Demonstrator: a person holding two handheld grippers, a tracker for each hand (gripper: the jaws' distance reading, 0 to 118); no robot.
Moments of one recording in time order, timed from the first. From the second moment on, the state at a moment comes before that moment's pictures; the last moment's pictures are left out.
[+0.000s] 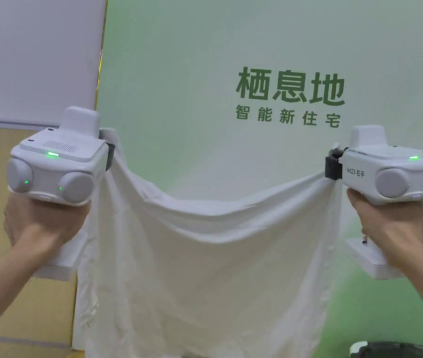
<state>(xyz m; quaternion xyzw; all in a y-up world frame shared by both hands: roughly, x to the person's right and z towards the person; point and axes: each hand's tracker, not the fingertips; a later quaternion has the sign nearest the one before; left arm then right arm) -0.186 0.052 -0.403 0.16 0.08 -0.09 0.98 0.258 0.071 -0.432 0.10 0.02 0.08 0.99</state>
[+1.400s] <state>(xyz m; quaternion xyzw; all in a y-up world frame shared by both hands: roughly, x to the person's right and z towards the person) -0.081 -0.345 -0.062 -0.31 -0.20 -0.02 0.93 0.313 -0.324 -0.098 -0.41 0.13 0.07 0.90</state>
